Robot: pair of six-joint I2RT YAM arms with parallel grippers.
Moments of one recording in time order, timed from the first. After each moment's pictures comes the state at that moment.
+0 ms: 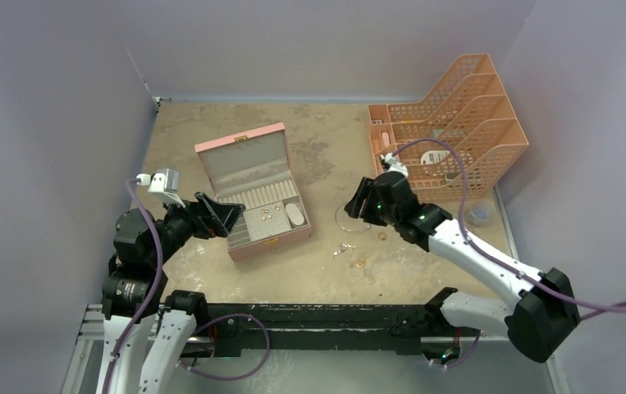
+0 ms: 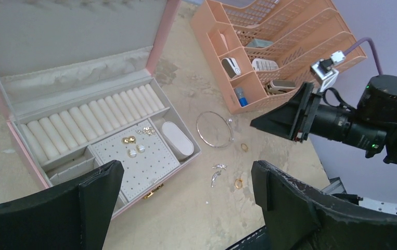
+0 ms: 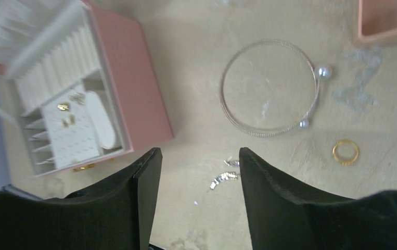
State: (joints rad) left arm -0.11 0.42 0.81 -0.57 0.40 -0.52; right arm 0.60 1.11 0.79 -0.34 0.07 0.79
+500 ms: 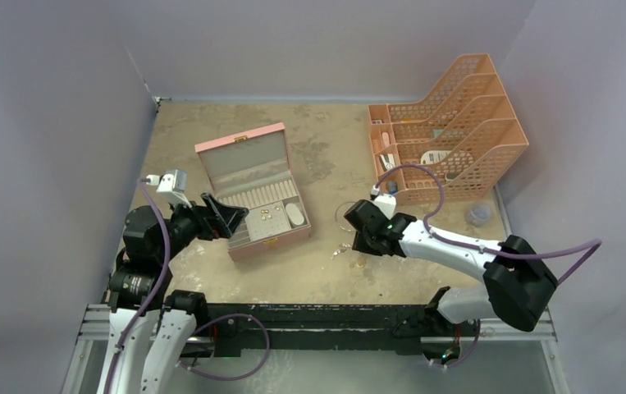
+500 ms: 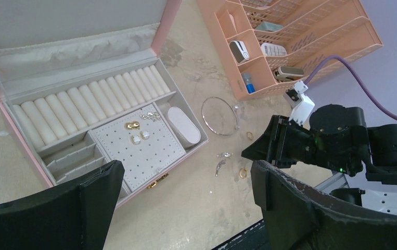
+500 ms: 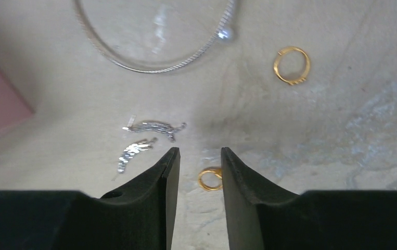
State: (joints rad) left arm -0.11 0.44 0.74 -0.57 0.42 -0.52; right arm 0.83 1.33 0.74 -0.56 0.34 0.99
